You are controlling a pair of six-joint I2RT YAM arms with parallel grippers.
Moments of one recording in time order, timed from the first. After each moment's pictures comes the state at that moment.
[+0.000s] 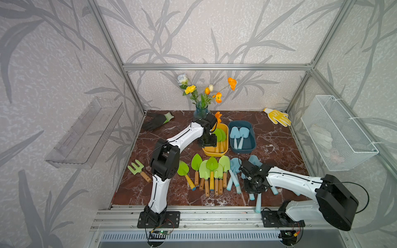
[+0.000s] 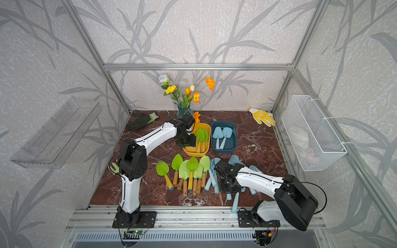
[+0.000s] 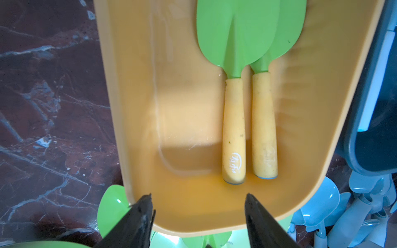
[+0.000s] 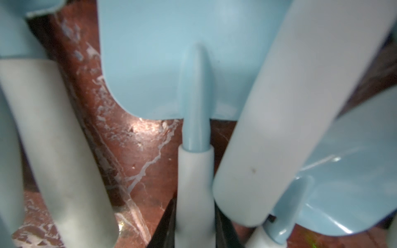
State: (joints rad) left arm -0.55 2.07 1.77 -1.03 0.09 -0.51; right arm 0.79 1.33 0.63 -0.81 -0.02 0.82
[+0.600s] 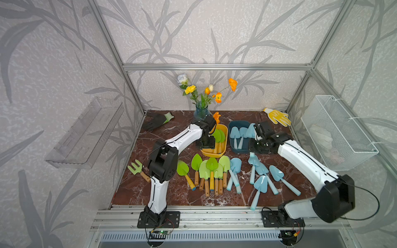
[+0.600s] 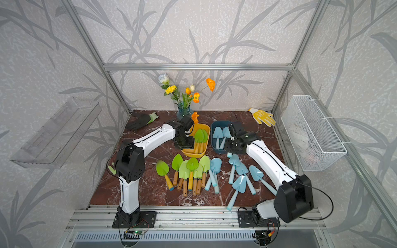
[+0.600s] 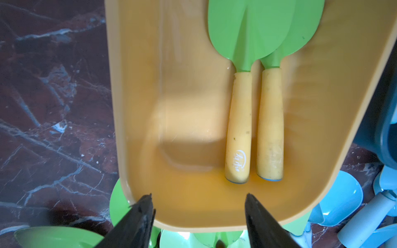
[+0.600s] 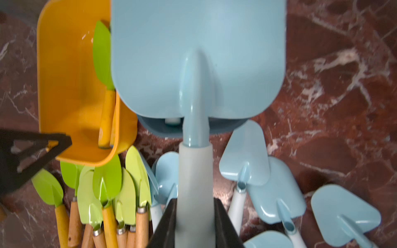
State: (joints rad) left arm -0.54 2.00 1.67 -1.02 0.04 -0.51; right arm 0.36 1.49 1.26 -0.86 -0.03 0.54
